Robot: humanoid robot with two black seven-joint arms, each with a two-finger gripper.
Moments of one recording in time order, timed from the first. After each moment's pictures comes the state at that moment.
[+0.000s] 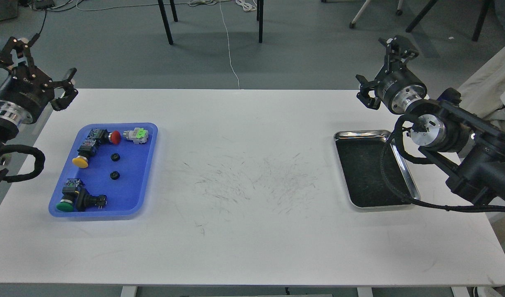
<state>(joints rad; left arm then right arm) -0.72 0.63 -0.67 -0.63 -0.19 -0.49 -0.35 0.89 -0.45 0.50 0.97 0.10 -0.13 0.20</state>
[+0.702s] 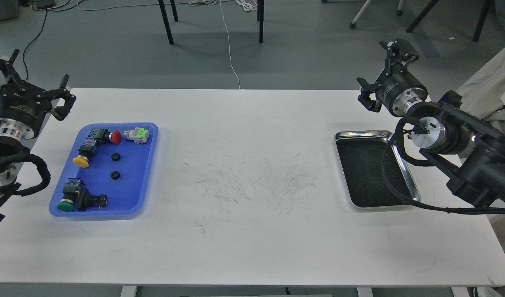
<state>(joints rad) -0.57 0.61 -0.78 -0.84 -0.33 -0.30 -0.32 0.88 -0.45 0.50 0.97 0.10 -0.13 0.20</state>
